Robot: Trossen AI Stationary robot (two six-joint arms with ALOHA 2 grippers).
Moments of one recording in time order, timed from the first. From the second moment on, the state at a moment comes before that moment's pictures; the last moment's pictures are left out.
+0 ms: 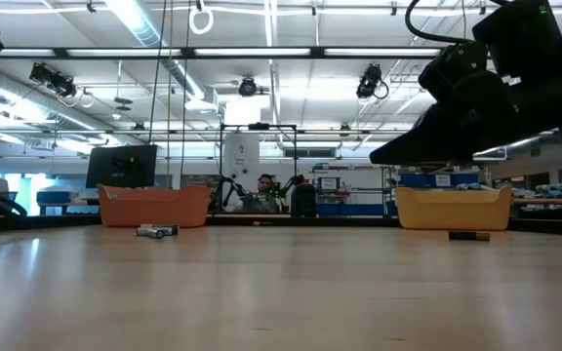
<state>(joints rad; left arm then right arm) -0.92 1.32 0.70 -0.54 -0.24 -1.18 0.20 1.55 0.26 0.99 0.30 0.12</state>
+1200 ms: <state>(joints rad) -0.72 1.32 0.70 -0.52 -0.50 -1.36 0.23 1.55 0.26 1.00 0.32 0.10</state>
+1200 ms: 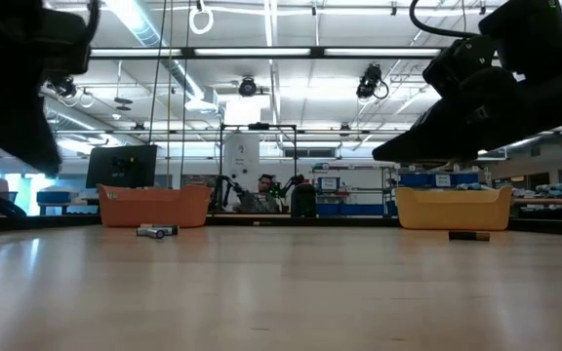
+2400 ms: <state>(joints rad) -0.42 1.40 0.70 -0.24 -0.63 -0.72 0.23 1.55 0.26 1.00 0.32 0.10</state>
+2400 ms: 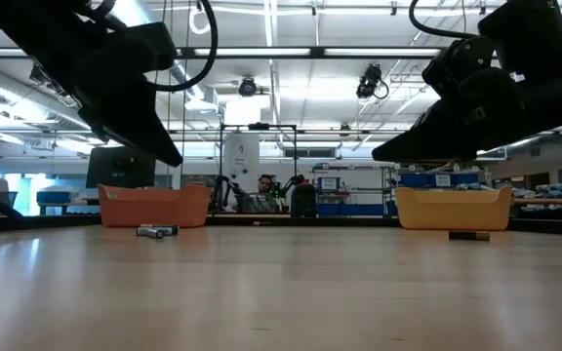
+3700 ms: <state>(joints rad) -0.41 1.40 0.70 -0.22 -0.63 -0.66 0.23 1.55 0.26 1.00 0.32 0.10</state>
